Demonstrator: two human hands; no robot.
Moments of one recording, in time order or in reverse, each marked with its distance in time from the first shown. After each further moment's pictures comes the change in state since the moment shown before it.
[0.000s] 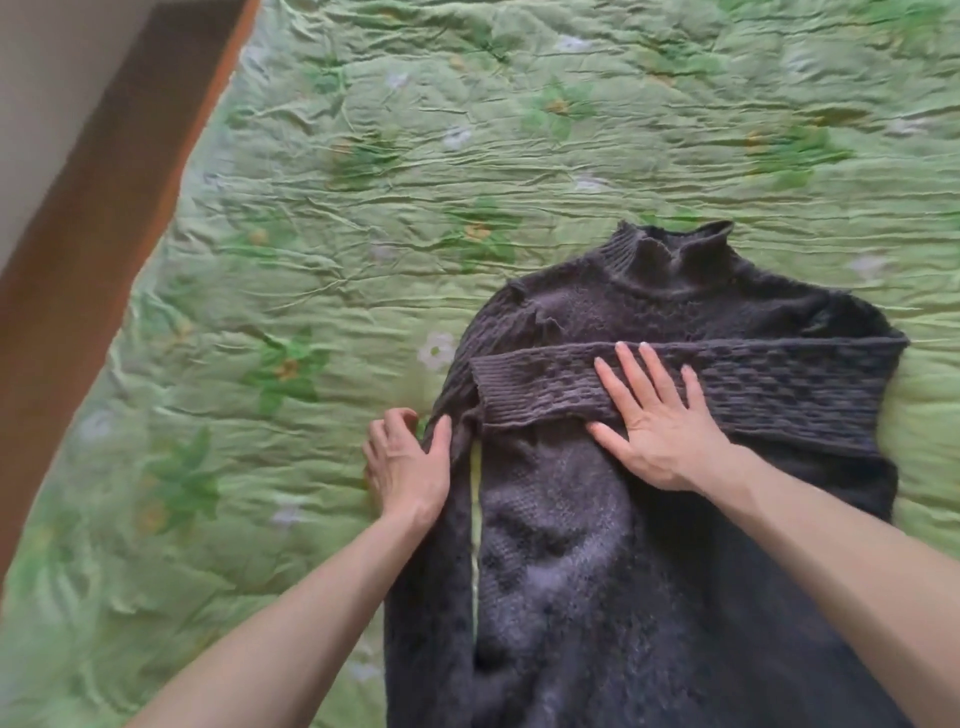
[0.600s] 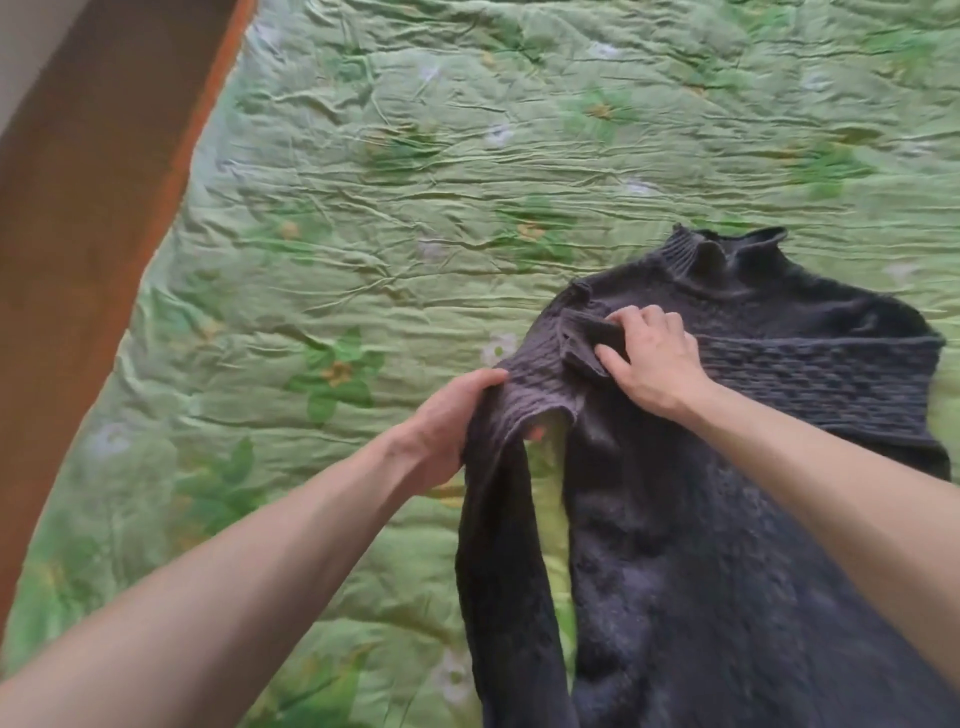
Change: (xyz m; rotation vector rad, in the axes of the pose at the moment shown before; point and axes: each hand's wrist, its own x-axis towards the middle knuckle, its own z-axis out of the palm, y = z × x) left_hand 0.075 0.010 -0.077 -0.834 -1.015 -0.272; right_hand 0.053 -0.101 -0.067 0.184 0.330 0.216
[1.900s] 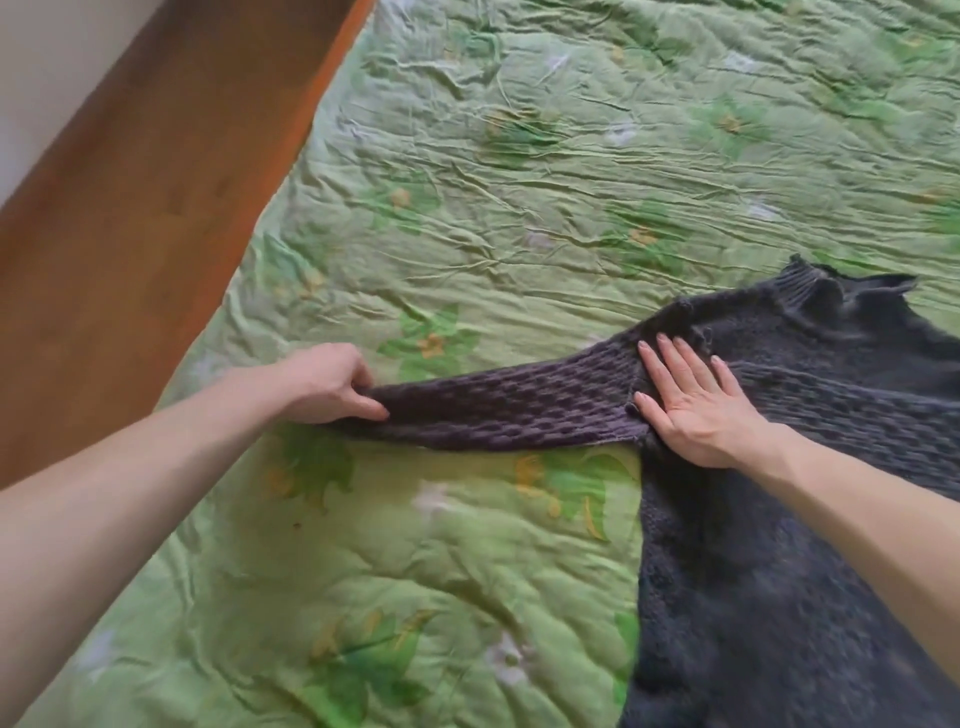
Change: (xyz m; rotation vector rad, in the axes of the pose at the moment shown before) left_hand -0.071 0.043 -0.215 1.556 0.283 0.113; right_hand -0.002 -0.023 0.045 -0.266 -0.278 -0.243
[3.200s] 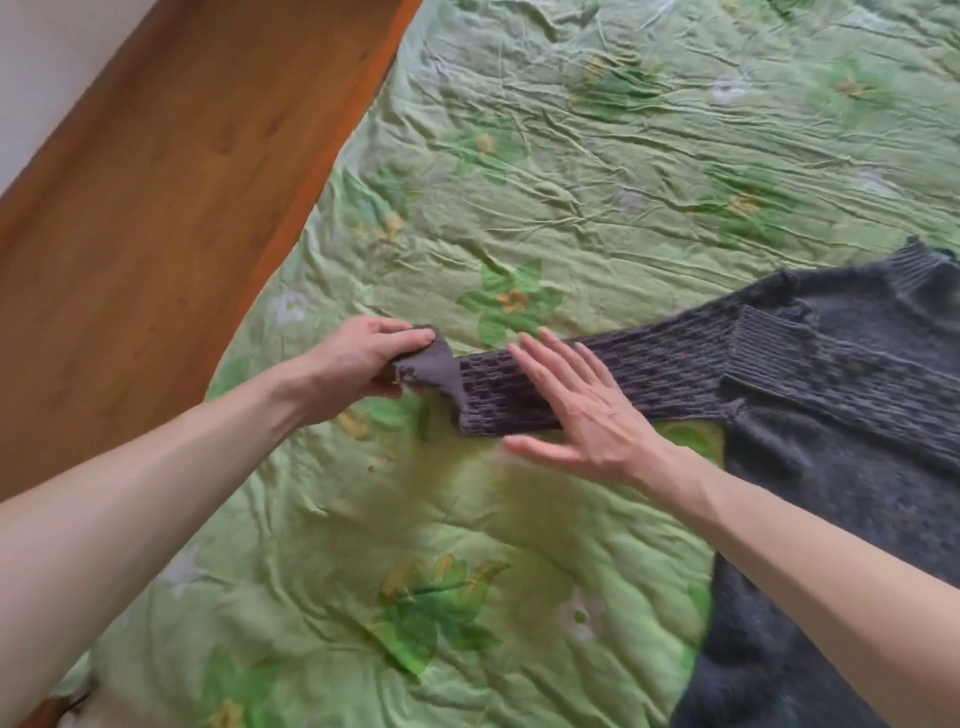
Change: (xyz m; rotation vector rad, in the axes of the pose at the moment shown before) left_hand -0.046 -0.040 0.045 -1.258 0.063 -0.120; right_hand -0.021 -0.197 0.005 0.254 0.253 -0.618
